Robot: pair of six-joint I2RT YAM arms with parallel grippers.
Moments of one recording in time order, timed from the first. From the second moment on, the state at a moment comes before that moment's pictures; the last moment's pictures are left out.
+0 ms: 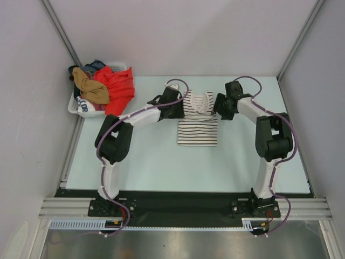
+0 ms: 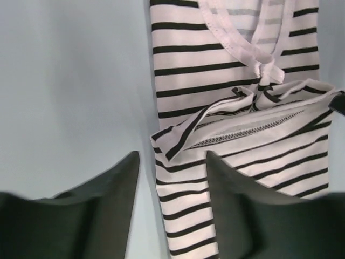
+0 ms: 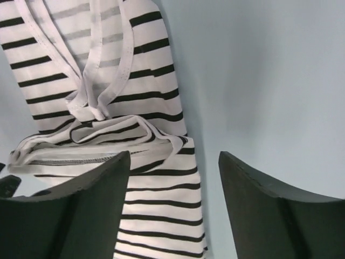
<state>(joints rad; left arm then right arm) -0.57 2.06 1.54 -0.26 -0.05 -0.49 0.20 1.97 1.45 -0.45 -0.10 0.52</state>
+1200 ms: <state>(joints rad) -0.66 1.79 0.95 -0.02 0.07 -0.58 0.18 1.61 0.75 -0.15 -0.39 0.53</state>
